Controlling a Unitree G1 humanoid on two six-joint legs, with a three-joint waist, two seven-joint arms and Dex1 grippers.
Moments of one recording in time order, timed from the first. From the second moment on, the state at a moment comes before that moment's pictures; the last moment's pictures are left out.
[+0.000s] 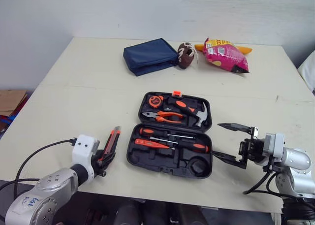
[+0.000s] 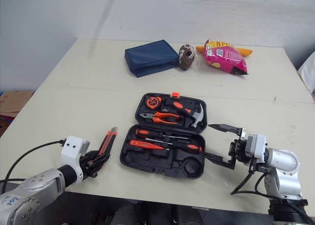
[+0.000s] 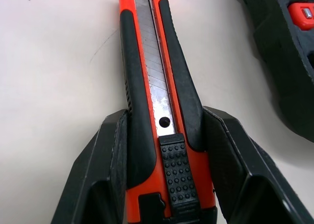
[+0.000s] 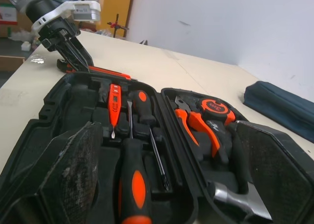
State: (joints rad) left arm 0.20 0.55 0.29 -0.71 -0.64 1.11 -0.13; right arm -0.09 -0.61 -0.21 0.11 0.58 -0.37 1.42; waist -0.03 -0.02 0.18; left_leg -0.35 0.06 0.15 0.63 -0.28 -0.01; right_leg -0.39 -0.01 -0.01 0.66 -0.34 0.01
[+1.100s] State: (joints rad) left arm -0.70 0.88 -0.51 -0.38 -0.22 0.69 -1.25; right arm 0.03 -0.70 -0.26 -0.20 0.58 -0.16 1.22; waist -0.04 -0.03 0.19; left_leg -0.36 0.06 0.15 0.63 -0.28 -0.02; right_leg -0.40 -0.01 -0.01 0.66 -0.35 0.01
